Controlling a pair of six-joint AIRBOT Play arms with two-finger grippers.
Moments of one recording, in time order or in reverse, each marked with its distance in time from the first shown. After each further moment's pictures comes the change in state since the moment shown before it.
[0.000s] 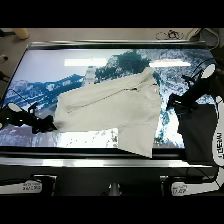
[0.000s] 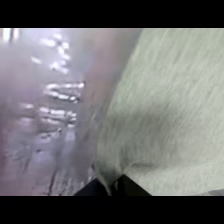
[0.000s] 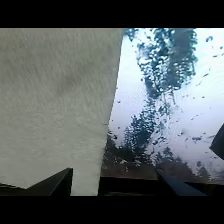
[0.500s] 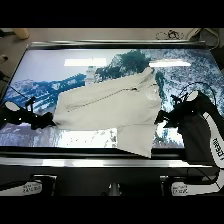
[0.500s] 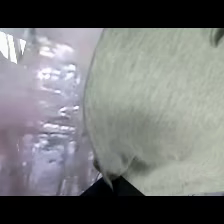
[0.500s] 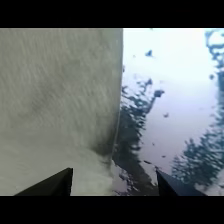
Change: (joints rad) left arm -0.027 0.090 -0.006 -0.037 0.053 0.053; right arm 0.000 0.013 -0.404 0.166 -0.345 -0.088
